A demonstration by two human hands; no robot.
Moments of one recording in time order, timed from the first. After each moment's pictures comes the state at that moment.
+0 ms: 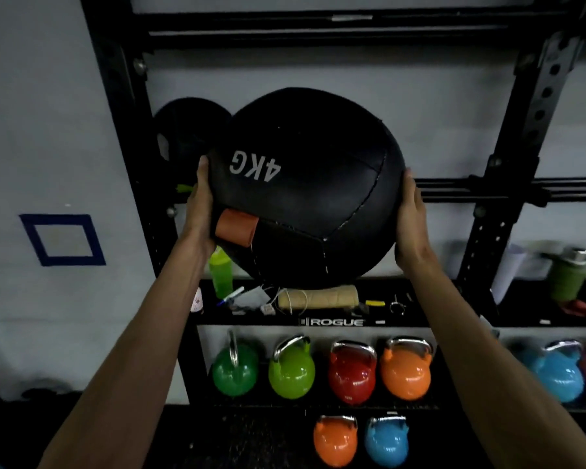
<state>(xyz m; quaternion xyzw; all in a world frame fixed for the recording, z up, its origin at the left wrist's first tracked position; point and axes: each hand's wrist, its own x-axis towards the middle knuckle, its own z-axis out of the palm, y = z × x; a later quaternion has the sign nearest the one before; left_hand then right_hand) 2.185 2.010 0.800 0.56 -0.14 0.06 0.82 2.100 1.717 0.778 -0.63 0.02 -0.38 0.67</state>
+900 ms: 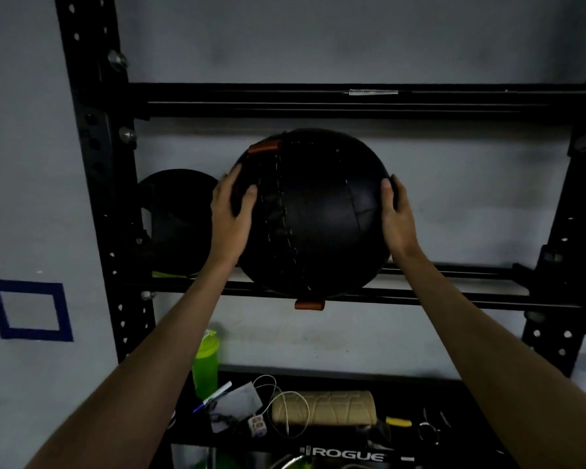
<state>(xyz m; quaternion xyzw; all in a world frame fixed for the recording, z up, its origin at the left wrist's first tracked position) 2.388 1.929 0.875 0.66 -0.25 0.34 0.62 2.335 1.653 0.889 -0.71 -0.02 -0.43 0.55</state>
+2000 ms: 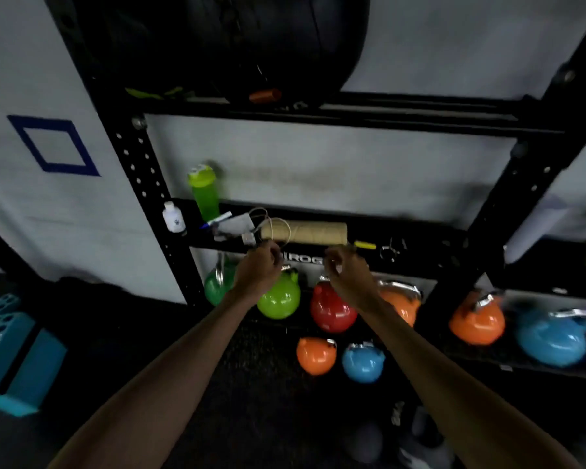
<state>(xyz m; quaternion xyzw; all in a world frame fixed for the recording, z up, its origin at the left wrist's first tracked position) 2.170 1.834 0.548 0.94 -0.07 0.09 0.33 2.130 1.631 0.541 -0.91 -0.03 -0.16 0.38</state>
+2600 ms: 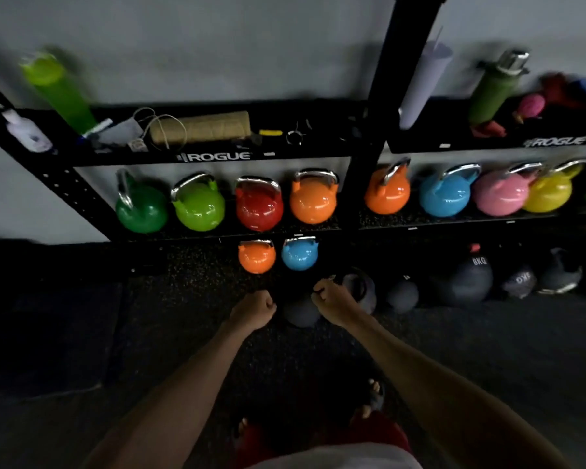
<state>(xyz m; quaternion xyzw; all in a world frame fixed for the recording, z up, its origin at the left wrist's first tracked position) 1.951 1.716 0.328 0.92 -0.10 -0.33 0.22 1.880 1.510 0.340 -0.91 0.19 0.15 0.35</state>
